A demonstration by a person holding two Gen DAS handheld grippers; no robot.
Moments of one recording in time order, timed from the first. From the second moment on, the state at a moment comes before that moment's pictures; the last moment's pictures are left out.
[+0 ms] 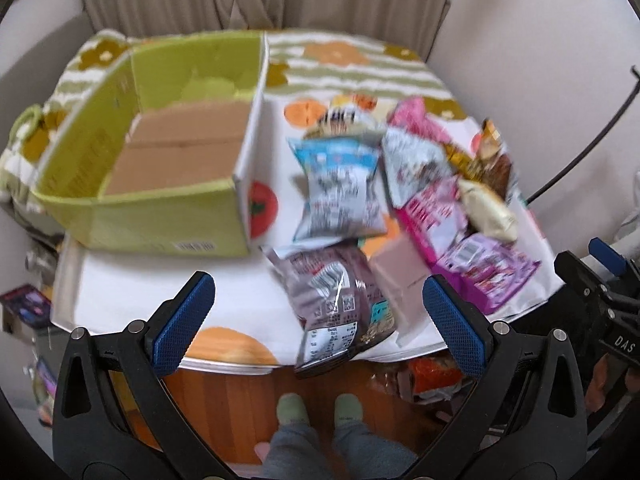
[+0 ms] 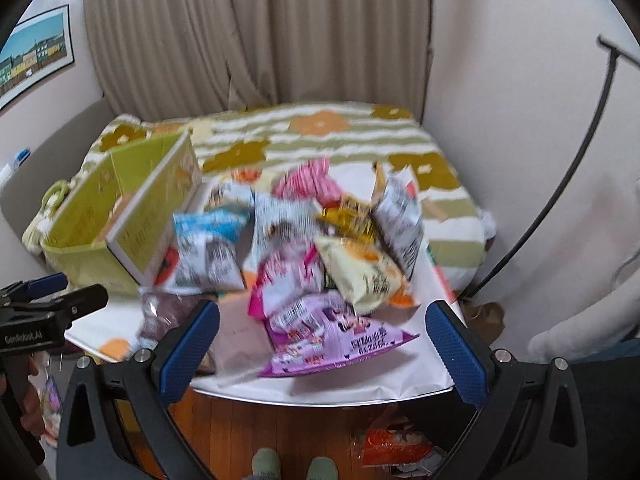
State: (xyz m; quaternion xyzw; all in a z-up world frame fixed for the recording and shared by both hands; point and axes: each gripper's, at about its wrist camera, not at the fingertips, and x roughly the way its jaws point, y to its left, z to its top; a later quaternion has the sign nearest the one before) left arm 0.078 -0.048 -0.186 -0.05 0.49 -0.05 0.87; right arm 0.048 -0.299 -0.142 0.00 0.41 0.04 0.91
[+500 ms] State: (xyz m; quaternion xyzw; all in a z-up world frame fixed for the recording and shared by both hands) left arm 0.113 -0.076 -0.268 -0.08 0.54 0.00 0.84; right arm 0.113 -0.316 -0.237 -0.01 0.52 0.11 0.85
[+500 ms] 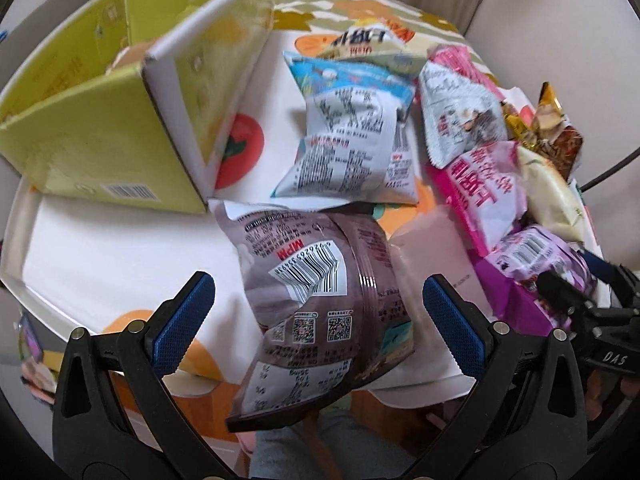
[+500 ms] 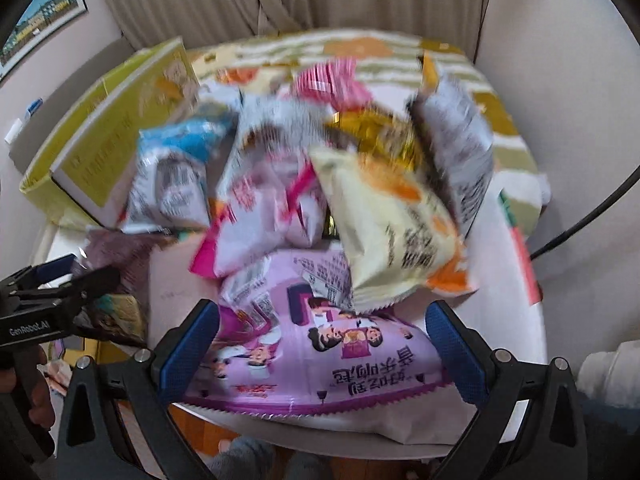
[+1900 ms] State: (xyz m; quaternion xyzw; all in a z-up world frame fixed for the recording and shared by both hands) left arm 0.073 -0.079 -0.199 -0.09 0.50 -0.02 0.86; right arm 0.094 -0.332 -0.207 0.10 0.51 0.18 0.83
